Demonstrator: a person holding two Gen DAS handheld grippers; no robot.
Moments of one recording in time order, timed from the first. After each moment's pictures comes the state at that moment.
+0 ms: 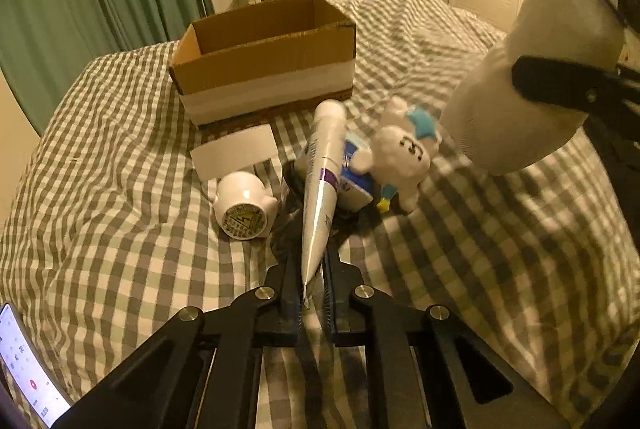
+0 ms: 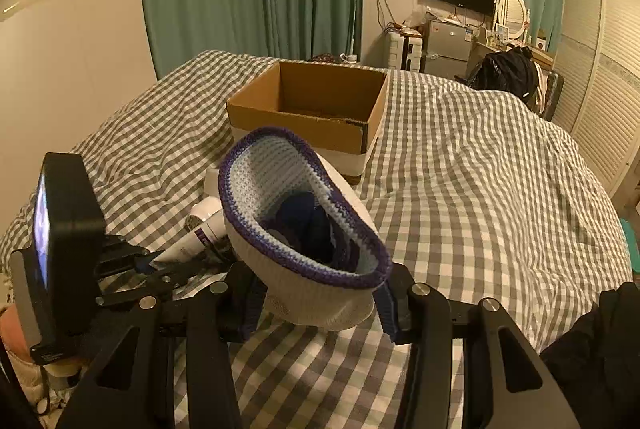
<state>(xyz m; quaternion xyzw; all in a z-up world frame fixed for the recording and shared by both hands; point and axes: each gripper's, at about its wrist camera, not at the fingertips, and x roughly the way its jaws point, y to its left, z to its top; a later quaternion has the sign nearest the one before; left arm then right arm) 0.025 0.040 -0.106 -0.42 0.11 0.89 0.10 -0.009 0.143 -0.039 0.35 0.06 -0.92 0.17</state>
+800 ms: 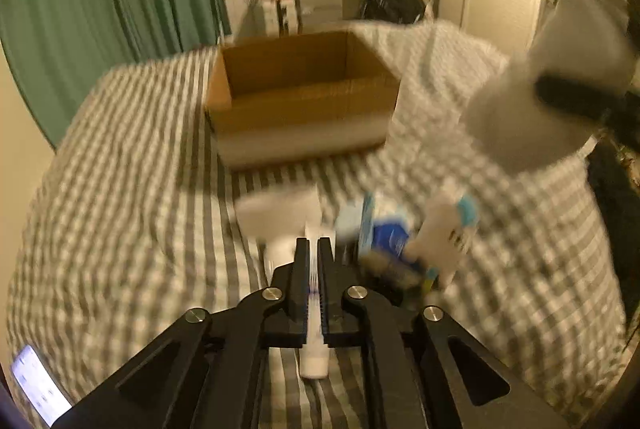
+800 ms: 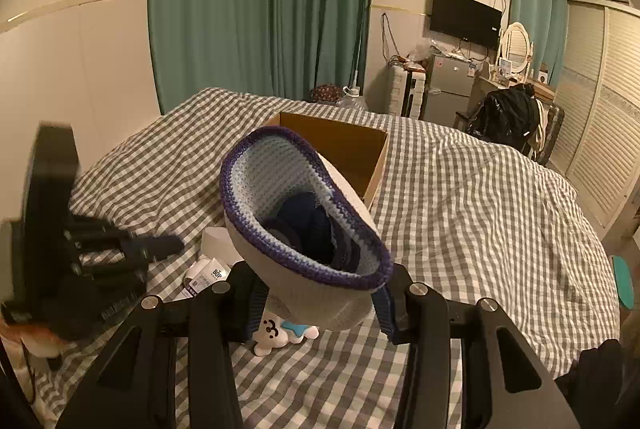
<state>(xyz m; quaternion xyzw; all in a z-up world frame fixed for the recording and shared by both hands) -0.028 0.013 -0.081 -0.43 0.08 0.90 0.08 -0.048 0.127 0.011 0.30 0.08 -0.93 0.18</state>
